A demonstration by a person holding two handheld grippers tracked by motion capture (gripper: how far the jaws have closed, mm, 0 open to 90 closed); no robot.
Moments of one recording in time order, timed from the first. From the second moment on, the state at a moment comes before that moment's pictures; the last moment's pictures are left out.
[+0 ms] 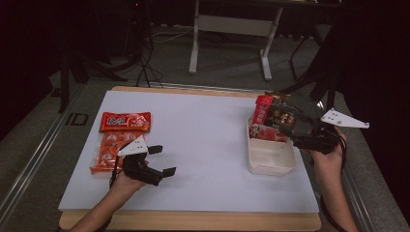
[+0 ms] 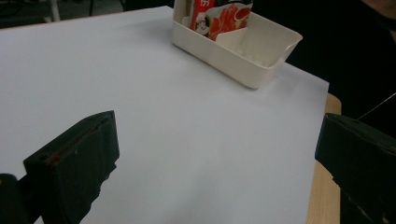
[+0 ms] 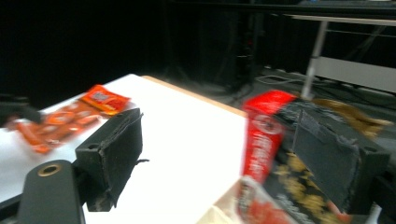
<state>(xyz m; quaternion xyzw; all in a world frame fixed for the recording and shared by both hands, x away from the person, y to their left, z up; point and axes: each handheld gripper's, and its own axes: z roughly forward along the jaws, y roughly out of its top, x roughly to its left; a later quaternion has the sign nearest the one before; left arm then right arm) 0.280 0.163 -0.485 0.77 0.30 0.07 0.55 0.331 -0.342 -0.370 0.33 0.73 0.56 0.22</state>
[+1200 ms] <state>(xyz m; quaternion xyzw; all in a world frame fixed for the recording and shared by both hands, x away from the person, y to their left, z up) 0.298 0.308 -0.483 0.72 0.46 0.18 0.48 0.282 -0.272 -0.402 0.24 0.77 0.57 0.15</state>
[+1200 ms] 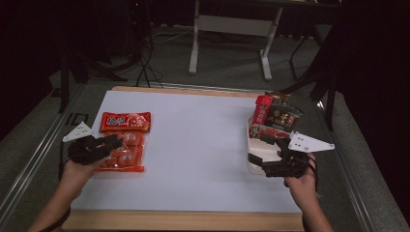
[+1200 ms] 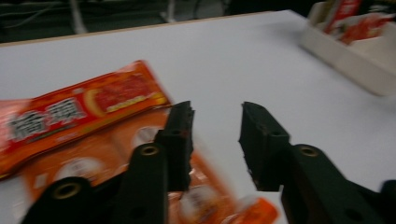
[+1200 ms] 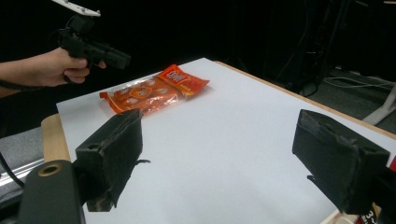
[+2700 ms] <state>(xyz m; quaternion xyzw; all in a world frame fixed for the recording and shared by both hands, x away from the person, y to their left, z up) 0.358 0.339 -0.546 0.73 0.56 0.19 0.33 0.282 -0.258 -0.414 0.22 0.79 0.56 0.12</state>
